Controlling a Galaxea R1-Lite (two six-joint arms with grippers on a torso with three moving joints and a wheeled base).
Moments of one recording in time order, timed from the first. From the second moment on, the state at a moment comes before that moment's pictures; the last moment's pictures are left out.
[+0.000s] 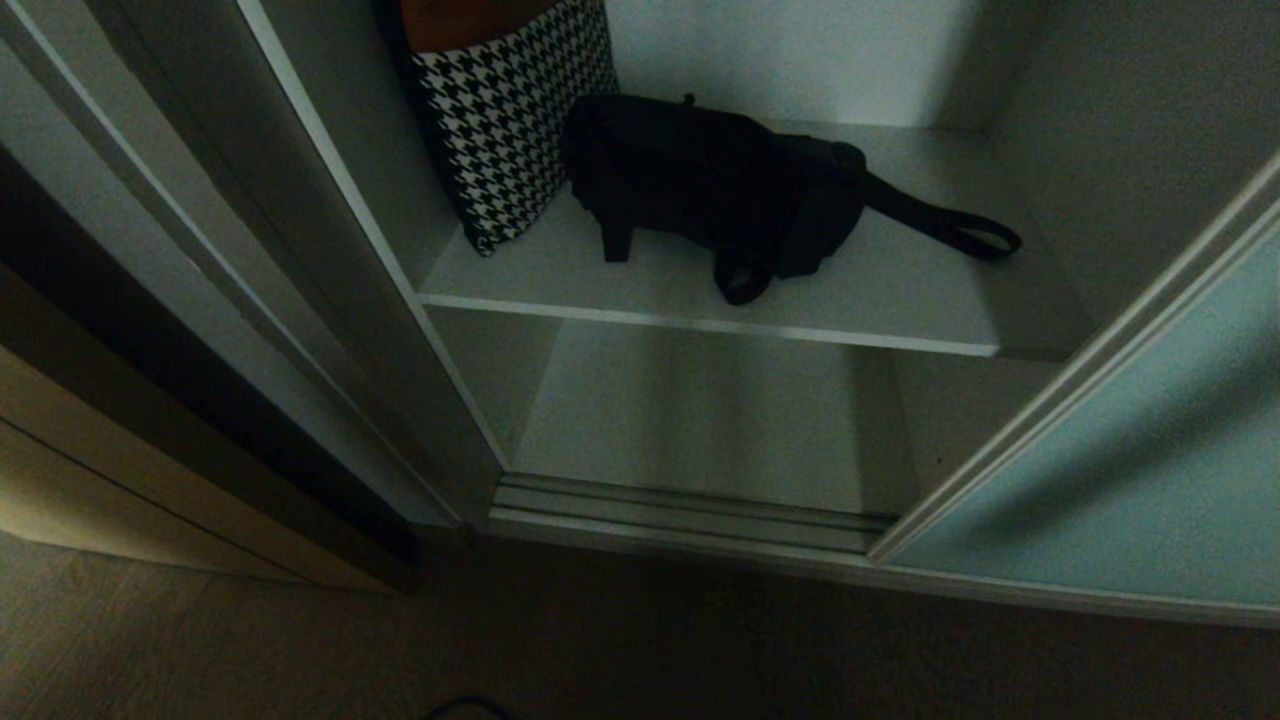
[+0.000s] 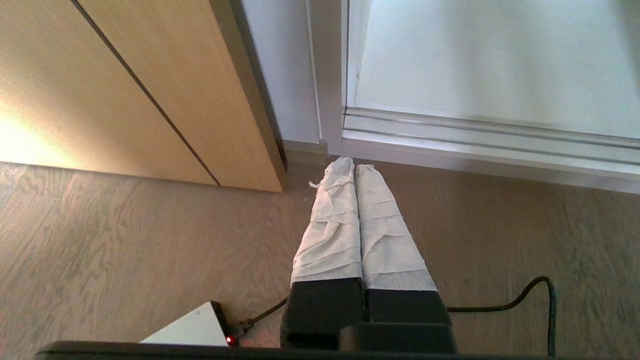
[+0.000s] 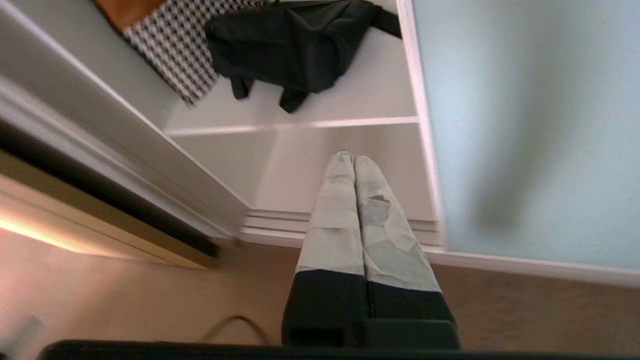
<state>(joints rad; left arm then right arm) 0.02 0.00 0.00 -0.01 -0.02 0.04 0.00 0.54 -1.32 0.63 0.18 0.38</state>
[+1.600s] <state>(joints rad) 0.02 0.00 0.00 -0.01 -0.02 0.04 -0.27 1.04 -1.46 0.43 0.49 0.62</state>
